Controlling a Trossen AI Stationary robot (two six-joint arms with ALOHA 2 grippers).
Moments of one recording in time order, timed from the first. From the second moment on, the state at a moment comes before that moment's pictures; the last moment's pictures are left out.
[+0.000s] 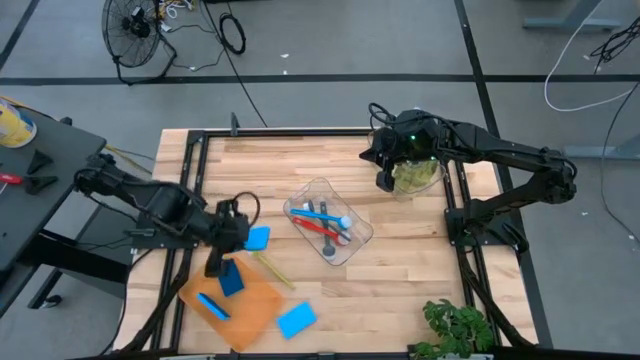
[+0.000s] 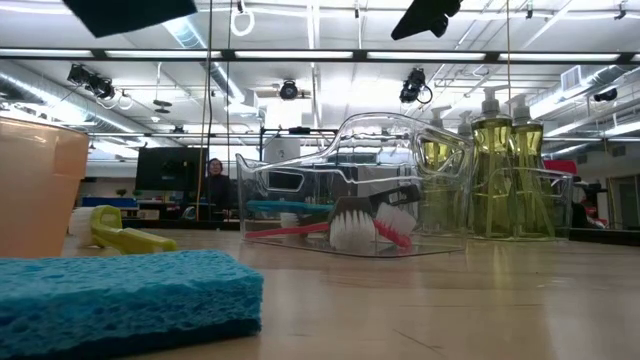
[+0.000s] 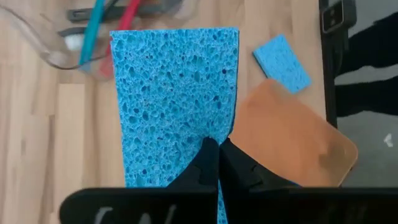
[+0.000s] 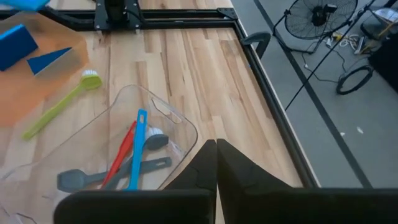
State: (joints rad) left arm -0.45 1.22 1.37 -1.21 -0.11 -0.43; right arm -0.23 1.27 1.39 -0.75 0.04 -0.12
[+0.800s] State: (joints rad) left arm -0.75 1.22 0.97 -0.78 -0.11 -0.54; right arm -0.23 1.27 1.39 -0.76 0.03 0.00
